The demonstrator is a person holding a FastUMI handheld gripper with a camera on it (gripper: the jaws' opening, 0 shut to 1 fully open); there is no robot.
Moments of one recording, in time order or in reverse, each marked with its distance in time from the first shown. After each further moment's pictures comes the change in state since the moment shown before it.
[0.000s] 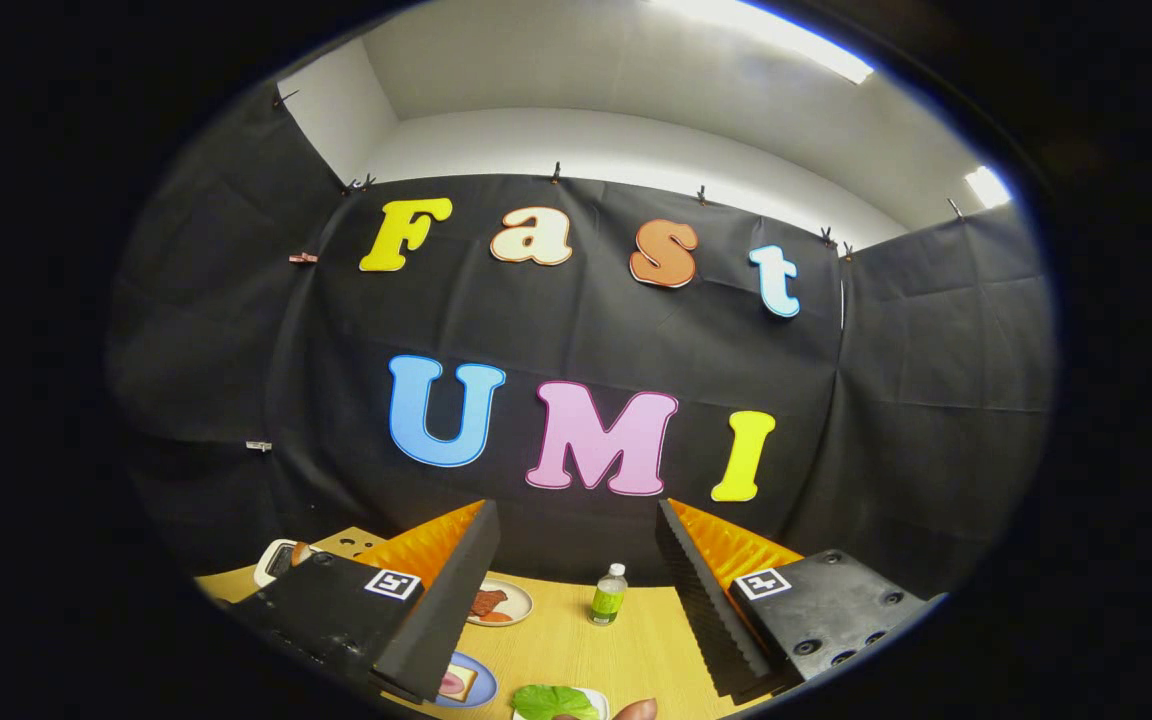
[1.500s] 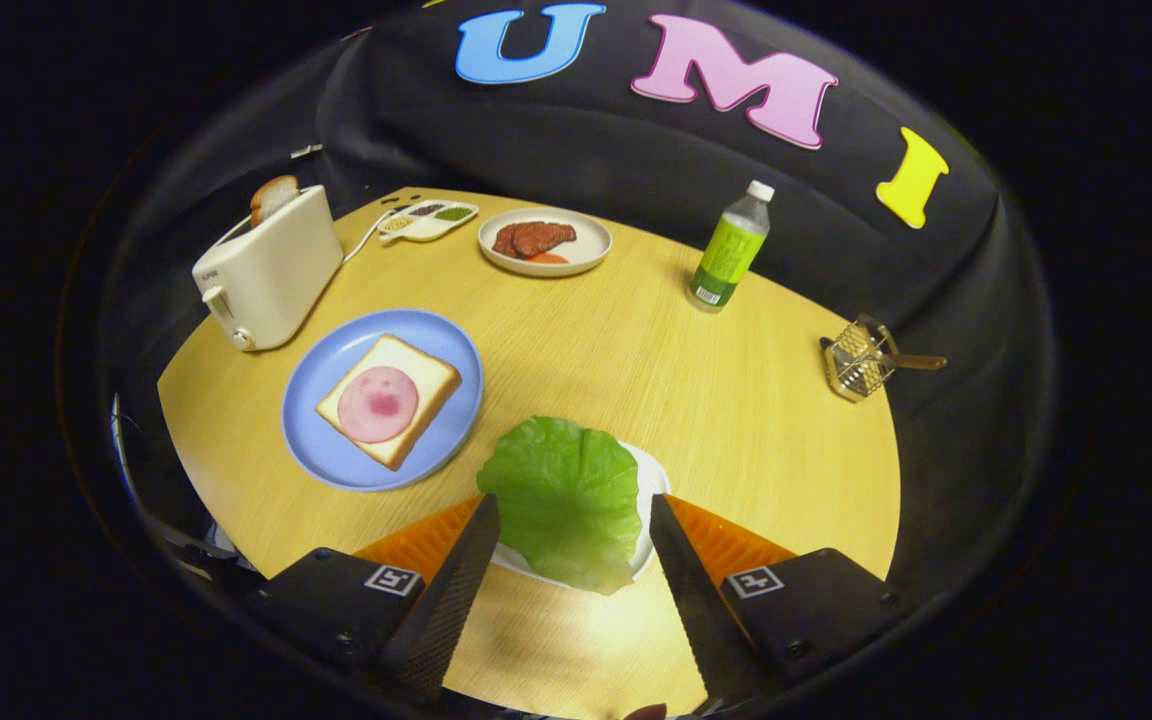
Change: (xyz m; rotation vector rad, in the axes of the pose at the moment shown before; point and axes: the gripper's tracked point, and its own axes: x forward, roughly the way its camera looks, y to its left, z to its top) arm -0.033 0.020 -0.437 -0.133 1.007 0.344
